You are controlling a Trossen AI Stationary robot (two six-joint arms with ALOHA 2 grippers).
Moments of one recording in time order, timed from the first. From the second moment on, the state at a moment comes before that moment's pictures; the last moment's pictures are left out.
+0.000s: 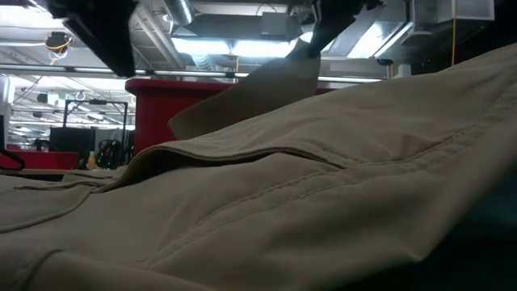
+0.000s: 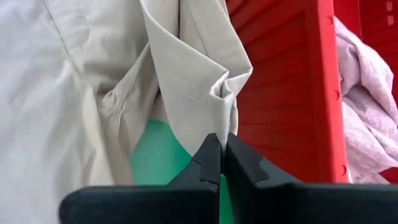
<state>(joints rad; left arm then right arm) -0.55 1.70 1.36 -1.36 -0.66 -1.38 0.12 1.65 1.62 -1.08 0.42 -0.12</state>
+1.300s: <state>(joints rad) -0.14 1.70 1.24 -1.02 -0.54 -0.72 0.12 1.65 1.62 -1.13 0.38 -0.14</state>
